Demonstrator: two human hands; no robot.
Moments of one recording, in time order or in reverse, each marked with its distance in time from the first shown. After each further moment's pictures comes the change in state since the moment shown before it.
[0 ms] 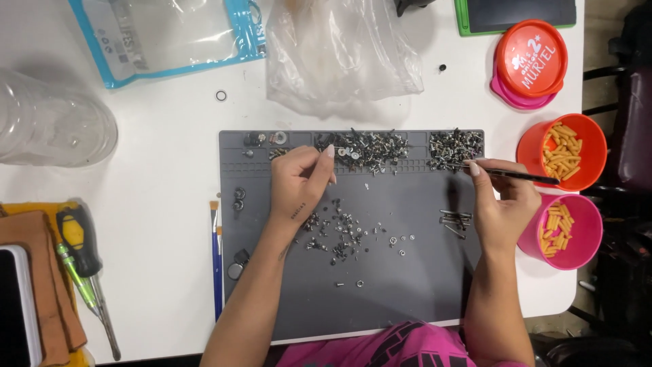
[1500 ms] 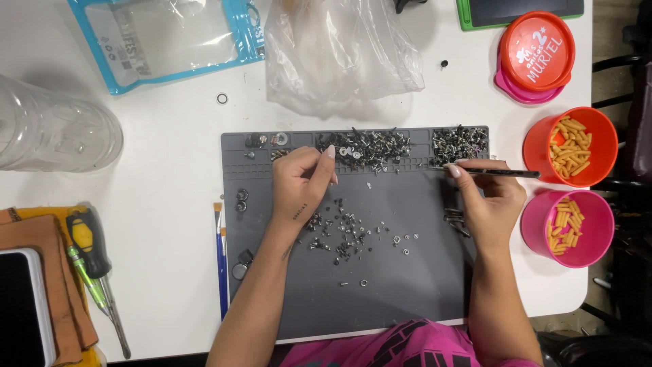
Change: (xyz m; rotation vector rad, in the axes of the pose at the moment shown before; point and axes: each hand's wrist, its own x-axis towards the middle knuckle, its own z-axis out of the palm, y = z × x) left_hand 0.003 -0.002 0.006 -0.037 0.090 -0.004; right_hand -0.010 0.022 0.013 0.172 -0.066 0.034
